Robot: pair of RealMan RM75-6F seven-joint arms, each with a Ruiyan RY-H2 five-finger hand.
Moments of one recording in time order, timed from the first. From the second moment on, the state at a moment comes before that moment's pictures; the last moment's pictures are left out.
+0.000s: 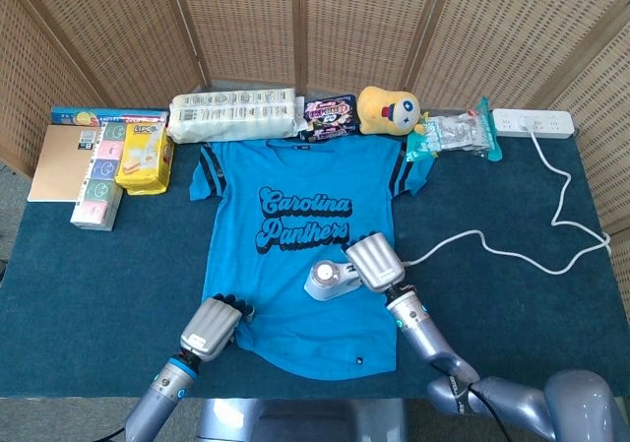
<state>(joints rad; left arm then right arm) -0.40 -1.69 0.05 -1.64 1.39 1.16 0.63 0.68 -1.80 0.14 -1.20 -1.42 1.13 -0.45</state>
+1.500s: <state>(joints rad) -0.40 -1.69 0.05 -1.65 1.39 1.16 0.64 0.68 -1.78 0.18 -1.04 -1.40 1.11 -0.44</state>
